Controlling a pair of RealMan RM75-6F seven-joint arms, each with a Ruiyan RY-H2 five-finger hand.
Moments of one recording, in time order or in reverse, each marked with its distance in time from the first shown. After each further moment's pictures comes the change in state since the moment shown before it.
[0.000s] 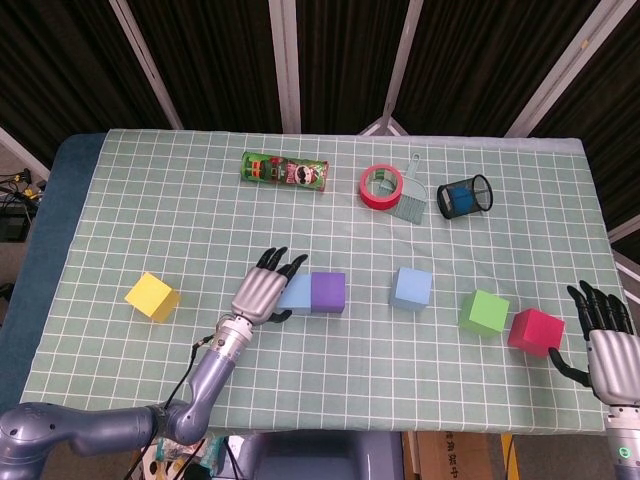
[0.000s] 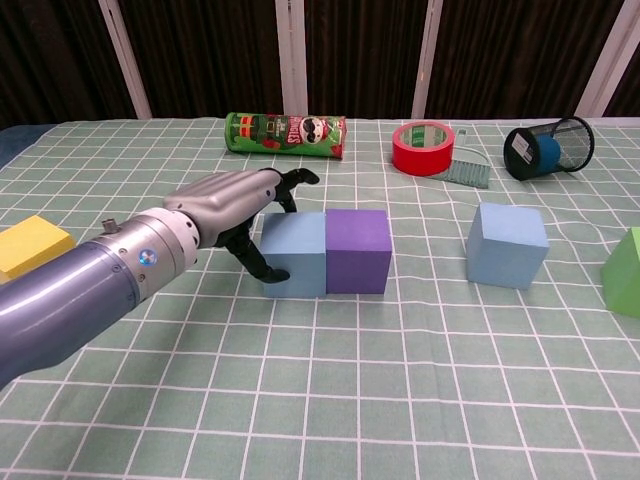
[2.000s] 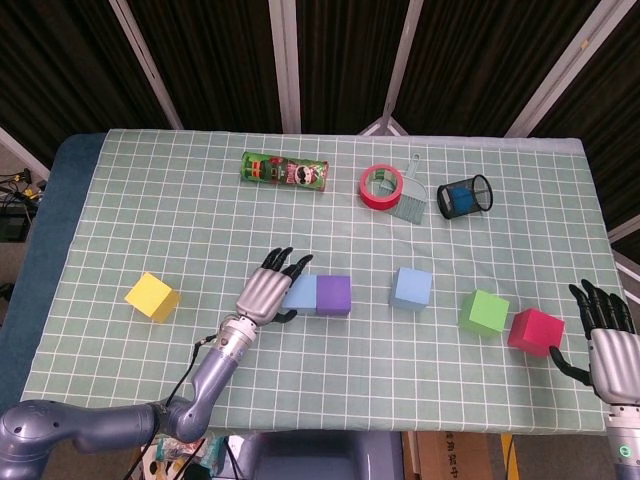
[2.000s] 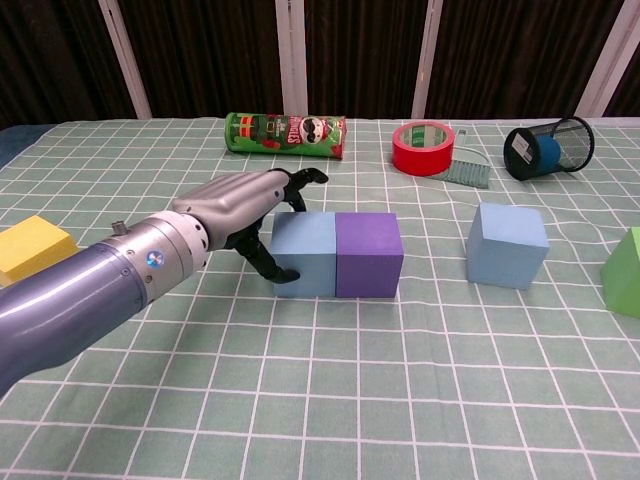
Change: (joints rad) left arm -0.017 -0.004 0.010 0.023 0.029 -0.033 -0.078; right arm 0.000 0.000 0.007 -0.002 0.008 0.001 0.007
